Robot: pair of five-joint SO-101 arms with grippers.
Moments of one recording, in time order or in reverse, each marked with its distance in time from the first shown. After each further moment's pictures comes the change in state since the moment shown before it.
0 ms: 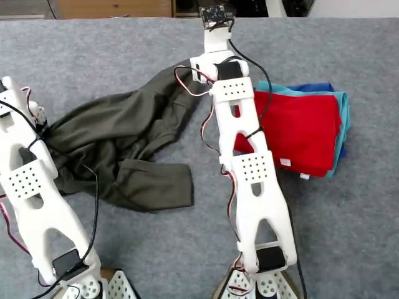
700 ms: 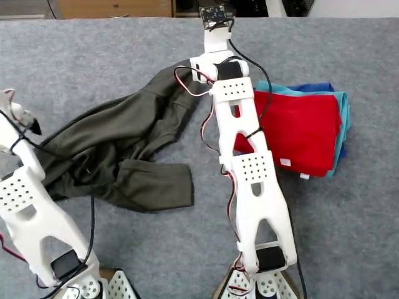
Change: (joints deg) left arm -4.1 -16.1 14.9 0.1 -4.9; right arm 0.0 0.0 0.0 0.0 0.0
